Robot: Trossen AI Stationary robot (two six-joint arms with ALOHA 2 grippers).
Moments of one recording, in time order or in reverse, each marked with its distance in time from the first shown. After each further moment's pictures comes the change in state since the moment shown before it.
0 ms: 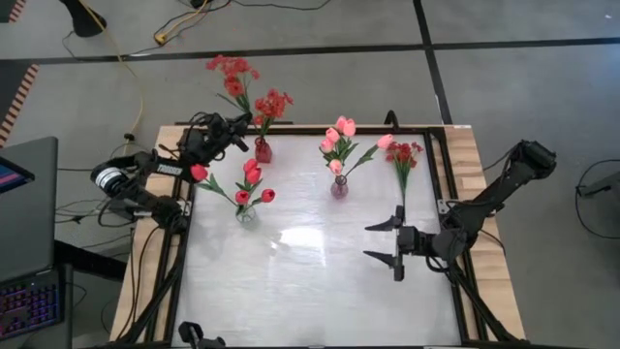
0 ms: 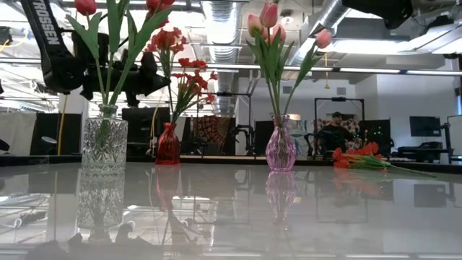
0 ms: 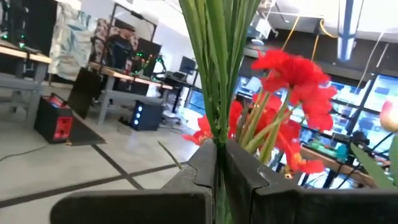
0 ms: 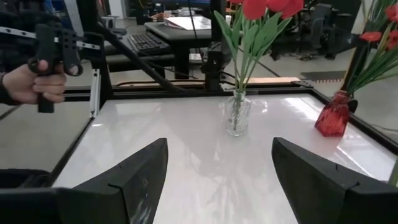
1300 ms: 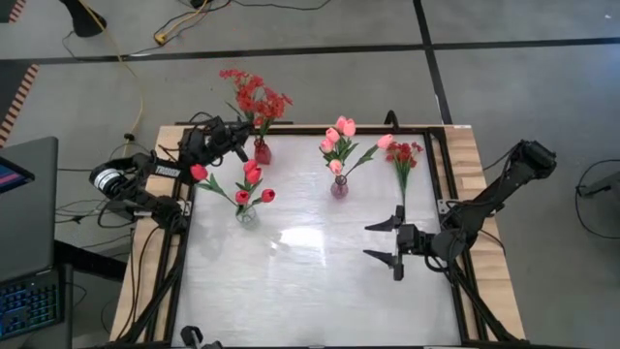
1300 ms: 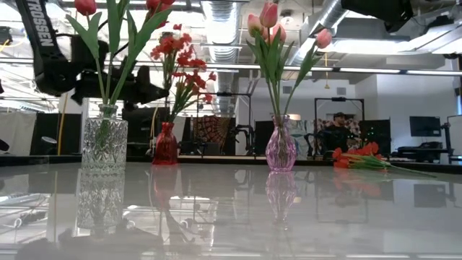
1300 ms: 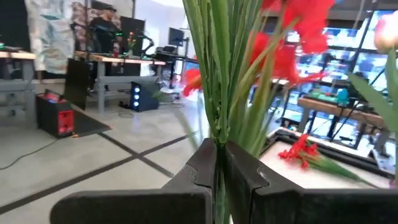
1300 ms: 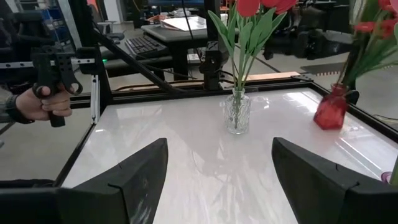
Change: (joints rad) left arm 0.019 -0.012 -0.048 -0.090 0.118 0.191; right arm -0.001 0.001 0.001 -0.003 0.003 0.058
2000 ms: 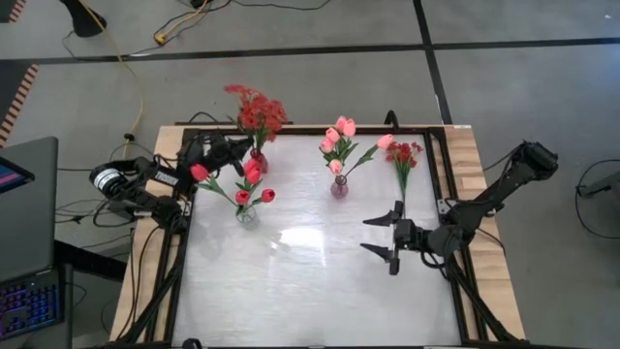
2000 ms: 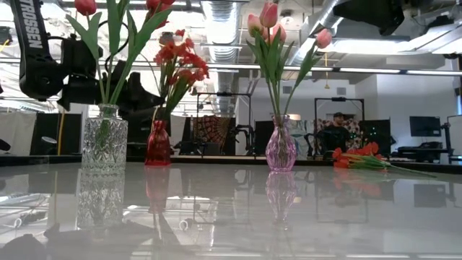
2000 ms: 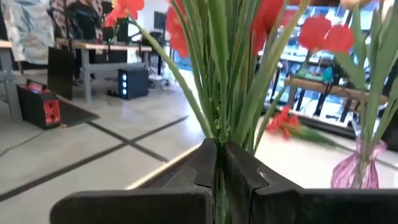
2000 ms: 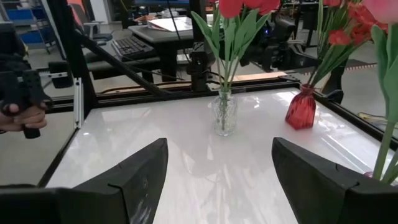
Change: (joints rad) left arm -0.044 0.000 -0.127 0.070 0.012 0.046; right arm -0.053 0.000 0.000 0.001 -0.004 -0.007
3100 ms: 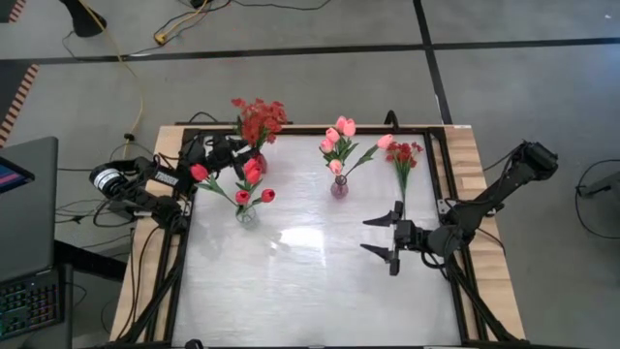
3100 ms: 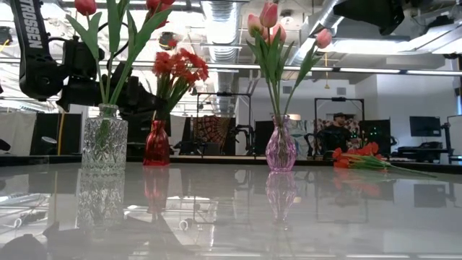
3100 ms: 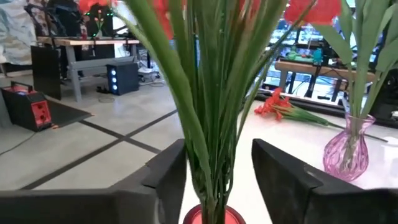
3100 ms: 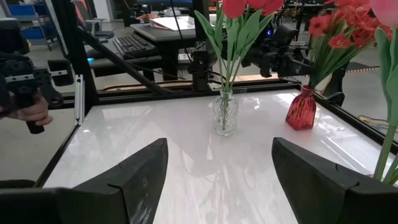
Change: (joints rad) left arm 0.001 0.000 0.000 -0.052 0.057 0.075; right arm 0.001 0.000 0.000 -0.001 -0.004 -0.020
